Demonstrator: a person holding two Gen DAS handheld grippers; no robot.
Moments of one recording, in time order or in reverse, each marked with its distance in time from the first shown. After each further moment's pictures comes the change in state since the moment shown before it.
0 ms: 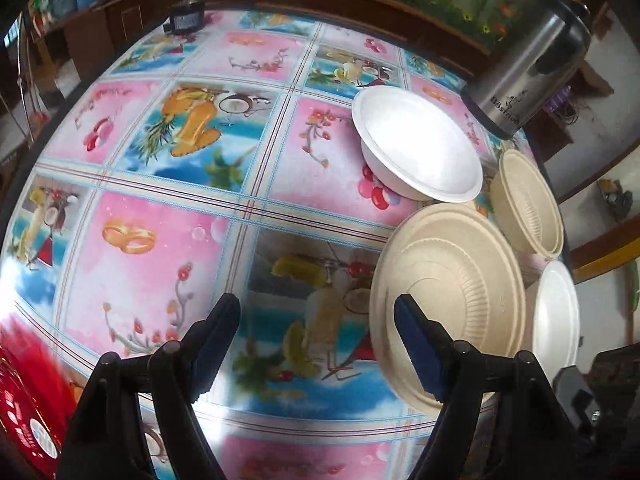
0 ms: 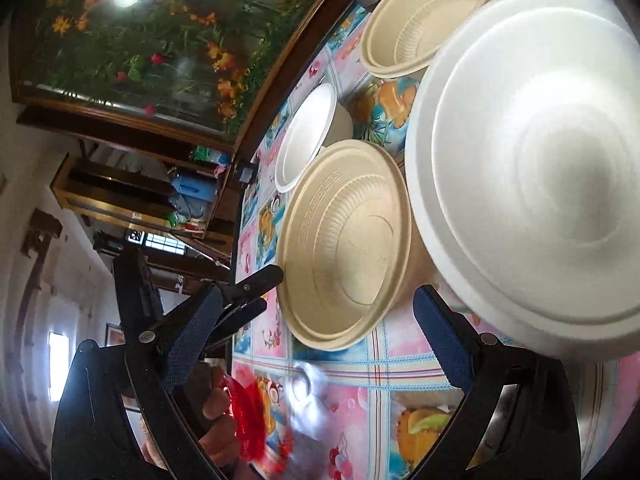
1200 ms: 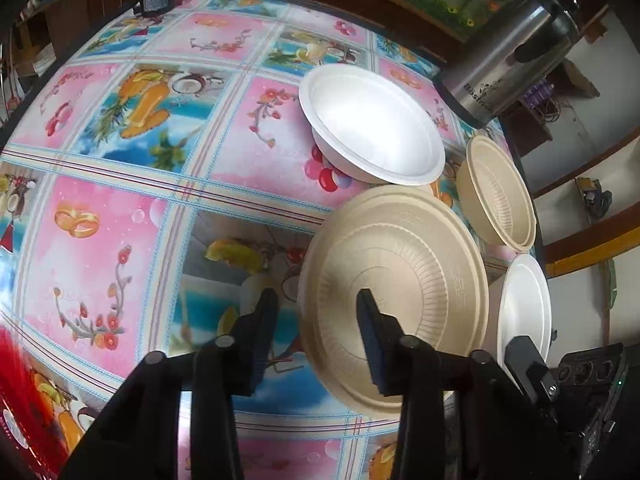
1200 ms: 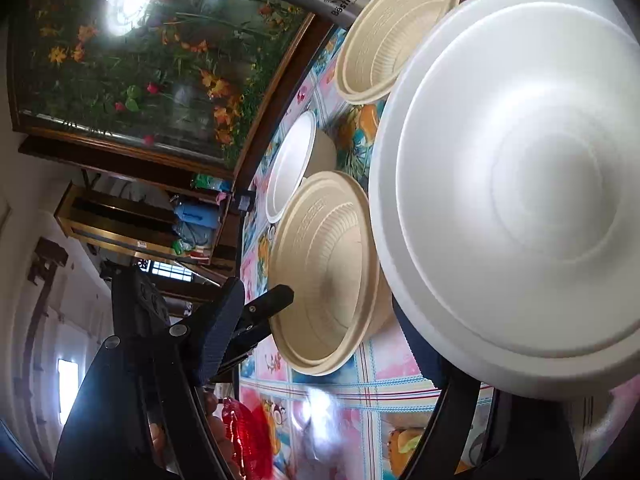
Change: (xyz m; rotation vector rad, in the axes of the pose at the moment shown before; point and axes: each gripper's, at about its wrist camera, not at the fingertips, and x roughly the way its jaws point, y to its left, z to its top) left arm 0.010 -0.024 -0.001 -0.007 0.041 -0.100; right arm -0.009 -0.020 0.001 0.050 -0.084 0.018
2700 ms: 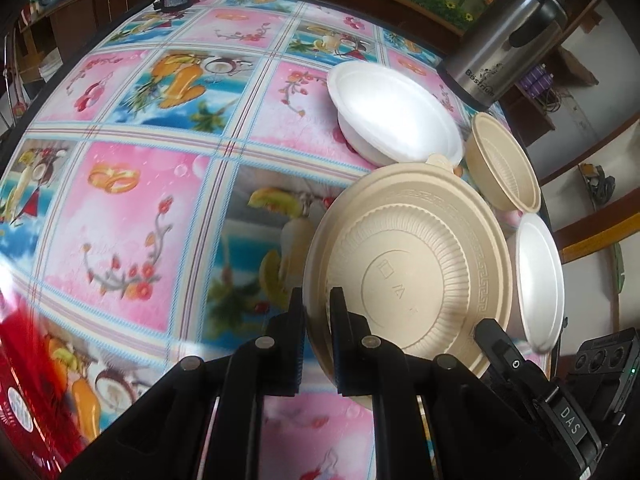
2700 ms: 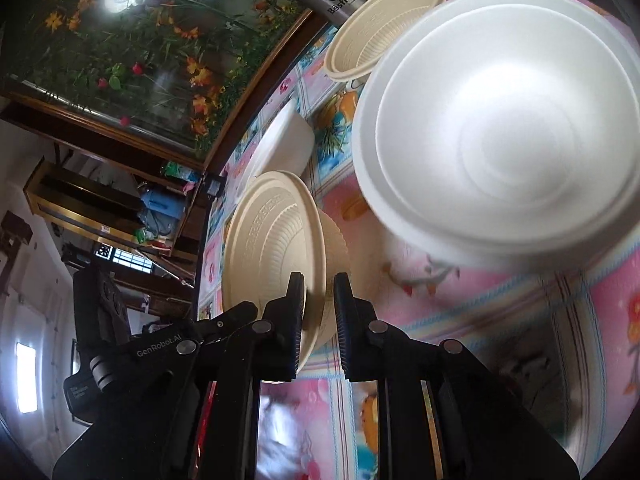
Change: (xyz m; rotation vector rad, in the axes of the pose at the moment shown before) left arm -0.021 0.018 -0.043 0.027 -0.004 0.022; right arm -0.012 0.014 -0.036 -0.087 -0.016 -0.149
